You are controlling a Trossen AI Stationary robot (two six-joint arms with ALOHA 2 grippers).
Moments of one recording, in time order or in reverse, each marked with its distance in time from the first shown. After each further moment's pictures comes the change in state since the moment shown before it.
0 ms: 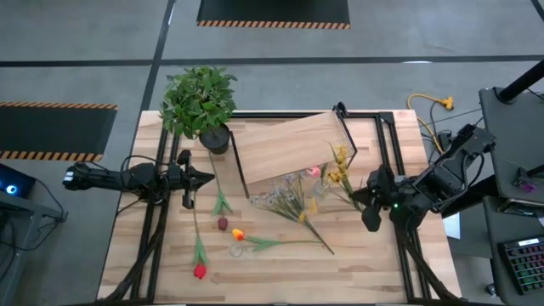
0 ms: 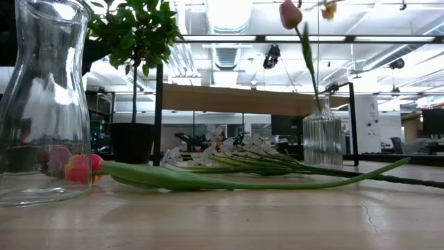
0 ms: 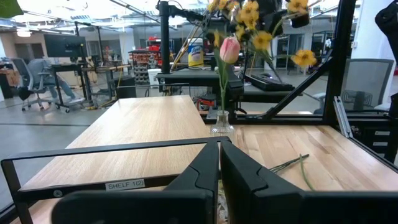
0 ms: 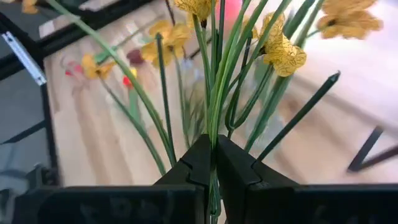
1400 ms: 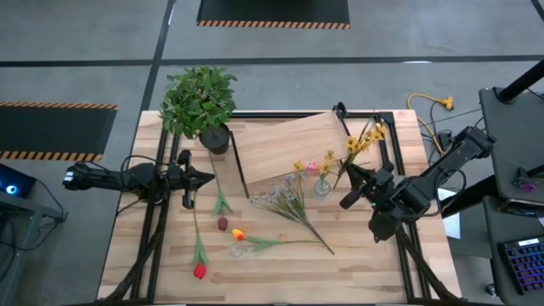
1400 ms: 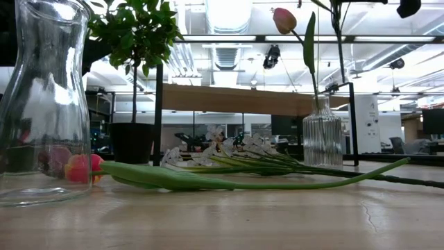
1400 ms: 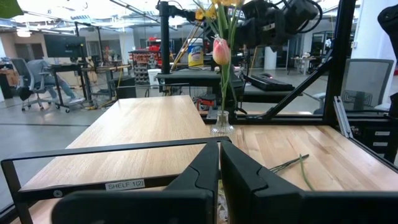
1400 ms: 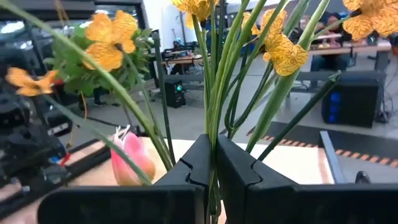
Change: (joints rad) left arm 0.000 0.000 0.000 0.000 0.000 0.000; right arm -0.053 0.022 -0.397 0.611 0.846 -0.084
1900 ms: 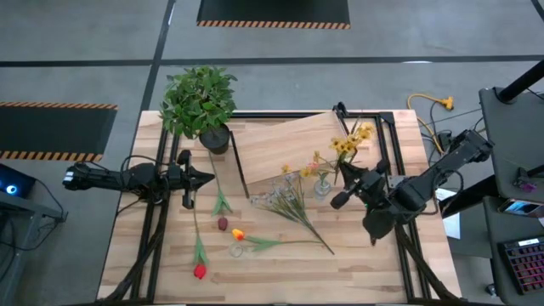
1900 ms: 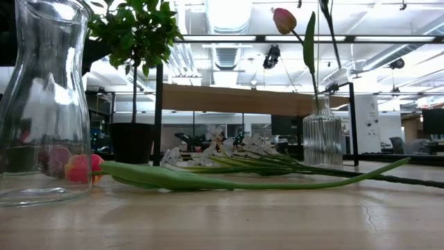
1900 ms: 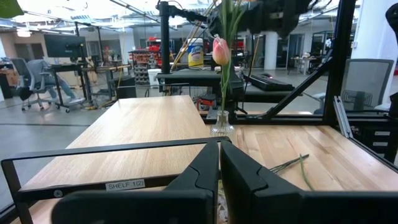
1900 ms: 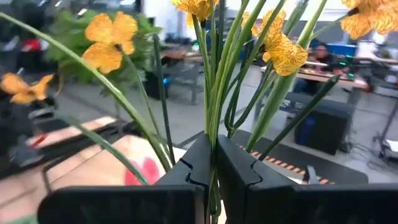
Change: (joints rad) left arm 0.000 0.000 0.000 0.000 0.000 0.000; right arm -0.032 0.086 0.183 0.048 -0.041 -0.389
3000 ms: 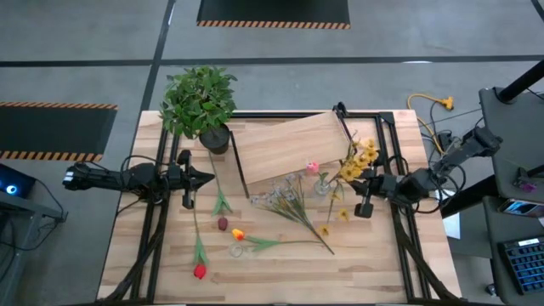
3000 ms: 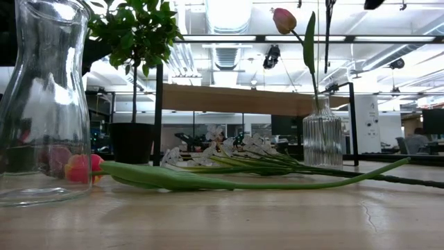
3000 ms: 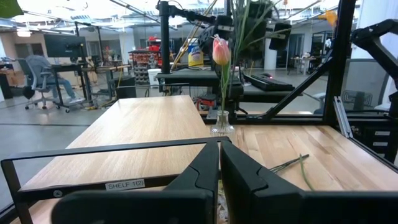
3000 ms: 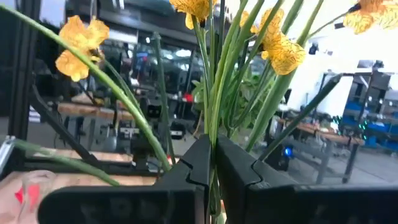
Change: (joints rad) left arm 0.000 0.000 0.000 0.000 0.000 0.000; right arm -0.078 -0.458 -0.687 1.248 -0.771 -1.032
